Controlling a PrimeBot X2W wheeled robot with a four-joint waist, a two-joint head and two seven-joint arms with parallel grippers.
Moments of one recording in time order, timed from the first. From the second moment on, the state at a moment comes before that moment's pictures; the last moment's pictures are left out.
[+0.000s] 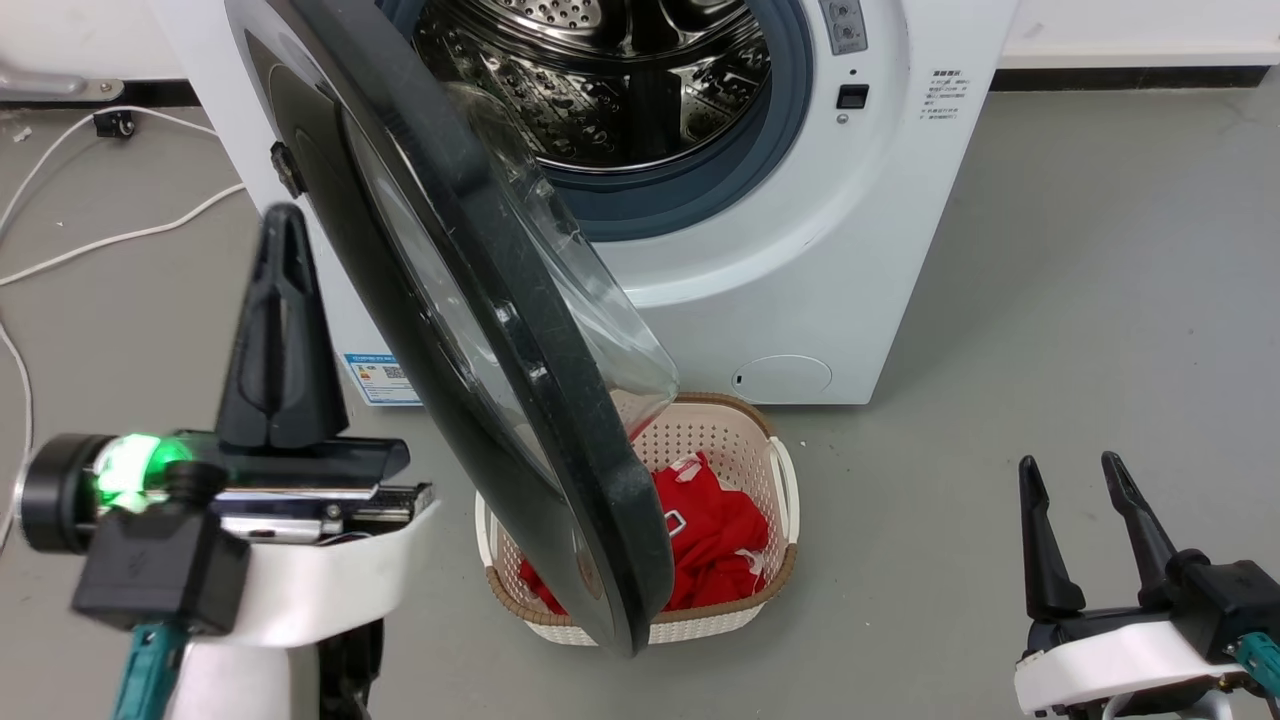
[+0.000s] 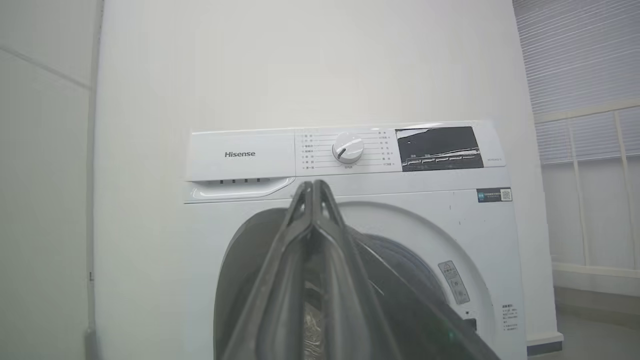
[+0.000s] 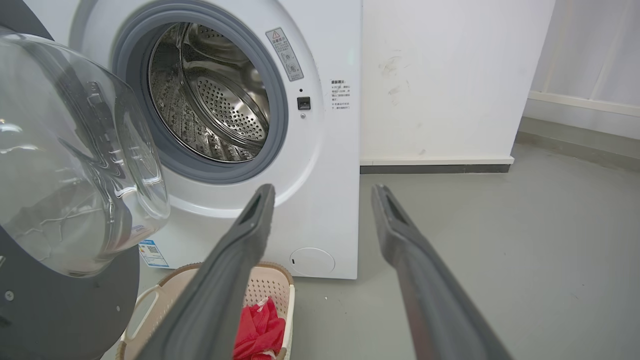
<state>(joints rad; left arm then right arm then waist) -0.19 0.05 -0.05 -0.34 -0.02 0.01 -0.26 0.02 -0.05 -0.05 0.05 0.10 0.13 -0.24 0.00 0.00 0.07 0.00</state>
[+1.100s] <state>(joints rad) -0.06 0.11 -0.48 -0.47 -0.13 -0.12 -0.05 0.03 -0.05 -0.05 0.06 0.11 0.13 -0.23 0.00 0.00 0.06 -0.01</state>
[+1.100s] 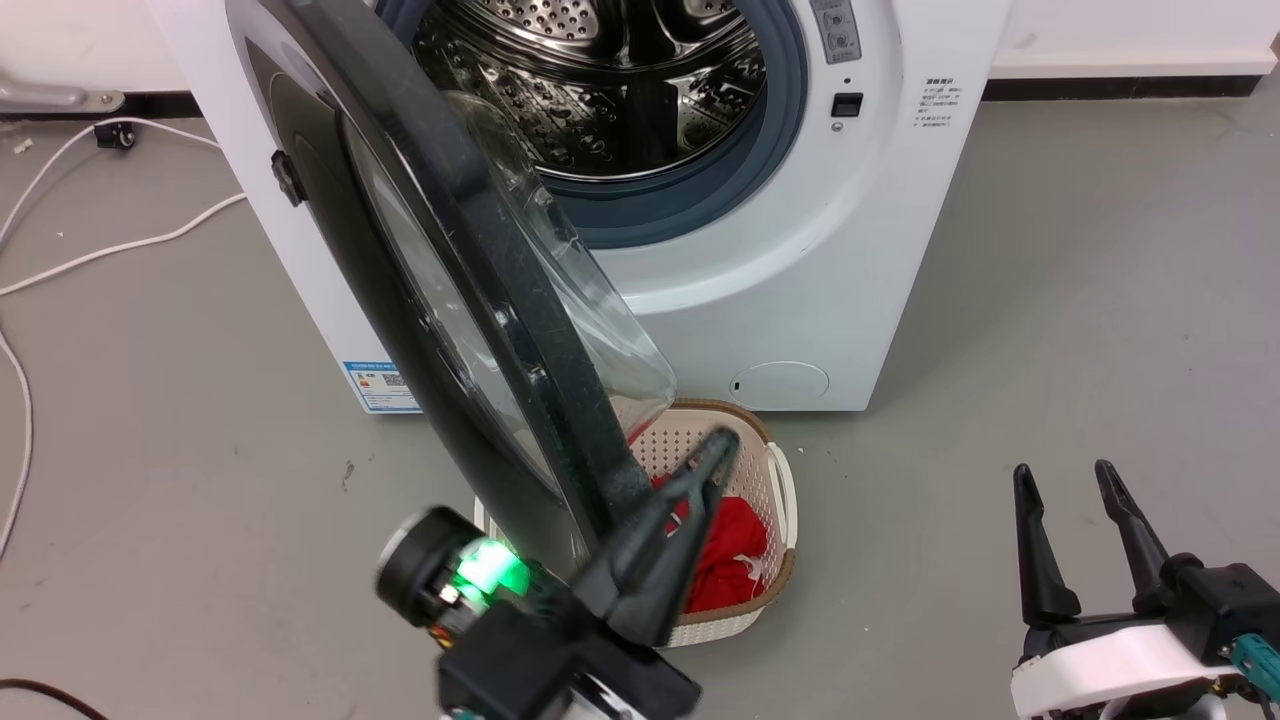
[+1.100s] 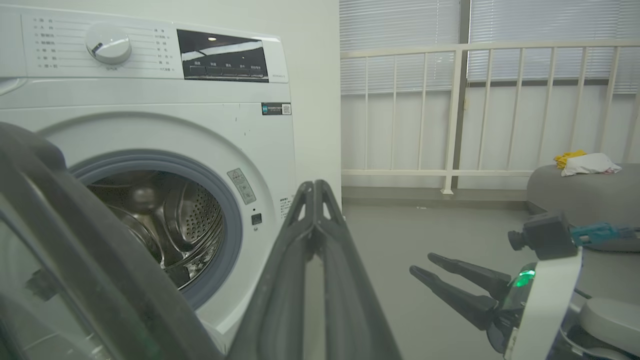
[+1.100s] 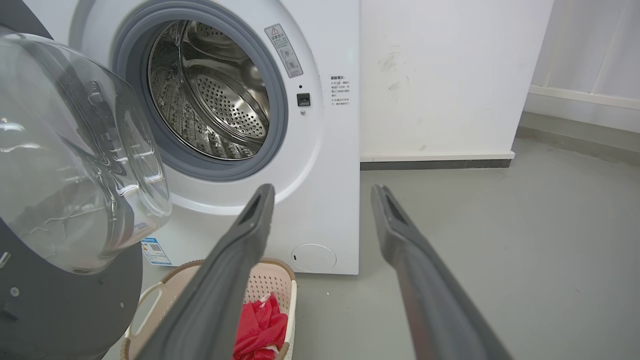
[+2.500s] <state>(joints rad) -0.09 0.10 -0.52 -0.07 -0.19 -0.04 -0.09 0.01 -0.05 -0.02 0.11 0.15 0.13 -0.23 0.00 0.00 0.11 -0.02</state>
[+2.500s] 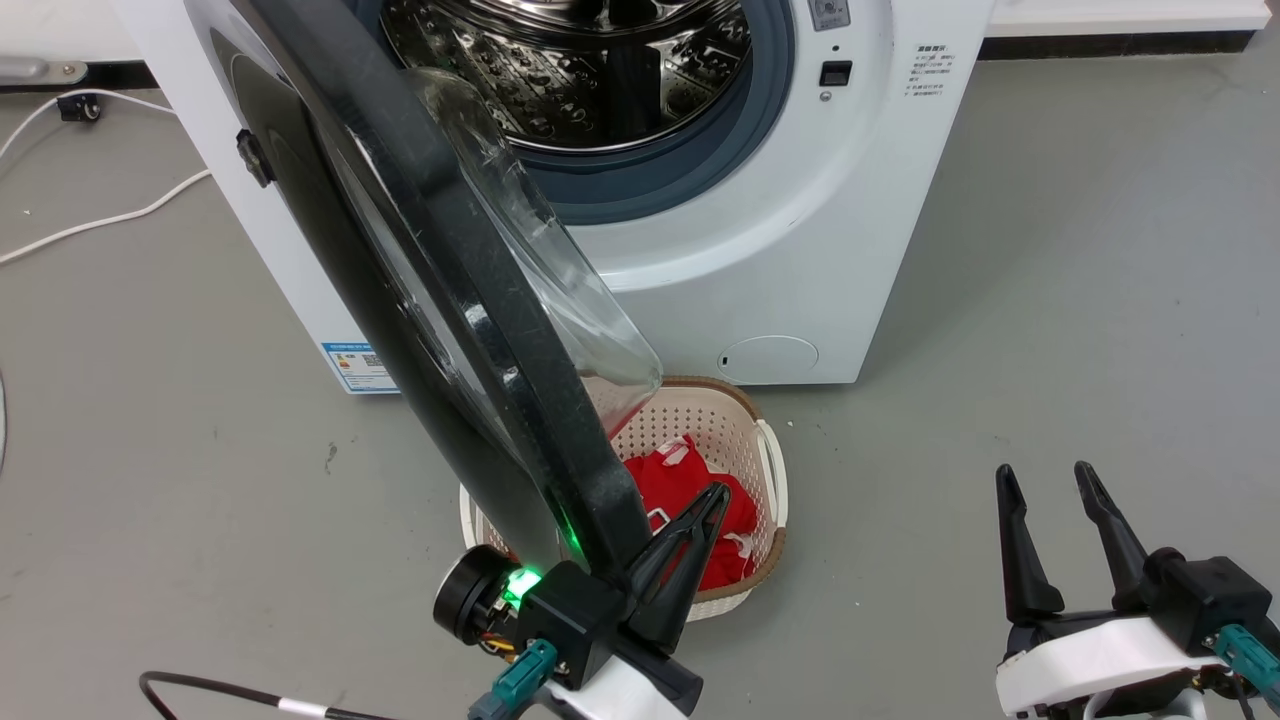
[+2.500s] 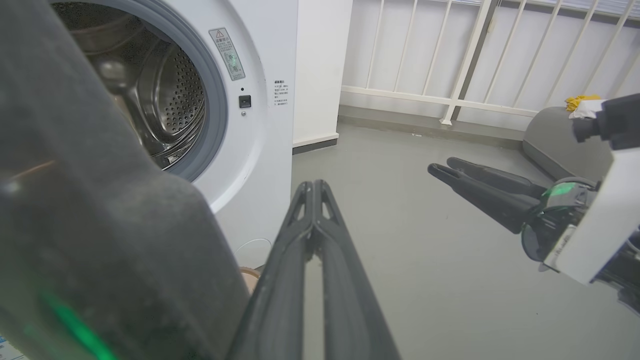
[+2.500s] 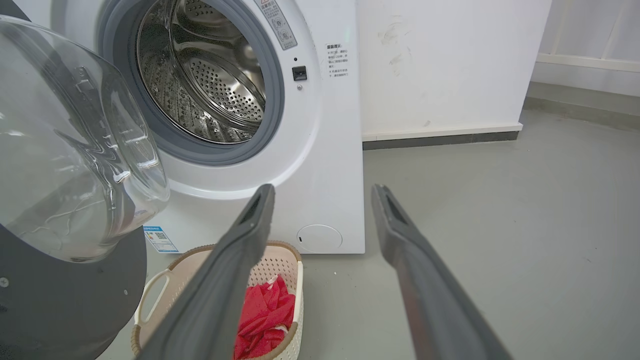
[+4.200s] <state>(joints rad) 0.10 0.20 -0.36 -0.22 -0.23 0.17 -0.10 0.04 -0.05 -0.04 0.06 0.13 0.13 -0.17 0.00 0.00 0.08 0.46</state>
